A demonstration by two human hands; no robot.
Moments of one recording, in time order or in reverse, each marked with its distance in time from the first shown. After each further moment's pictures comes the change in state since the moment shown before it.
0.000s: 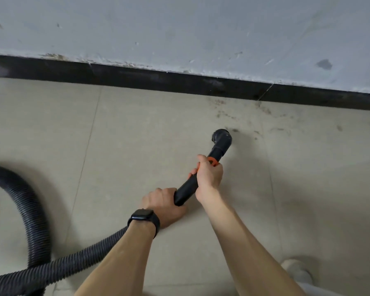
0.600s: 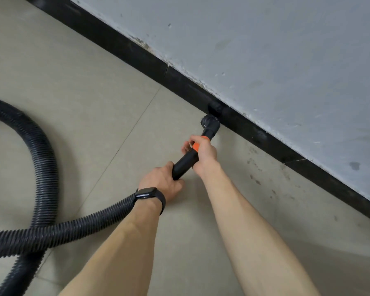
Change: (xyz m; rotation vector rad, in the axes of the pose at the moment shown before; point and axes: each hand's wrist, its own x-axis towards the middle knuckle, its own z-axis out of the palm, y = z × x) left_hand 0.043 -0.073 -0.073 -0.533 0.303 -0.195; right_hand -0.012 -0.018 0.175 -0.345 -0.353 0.008
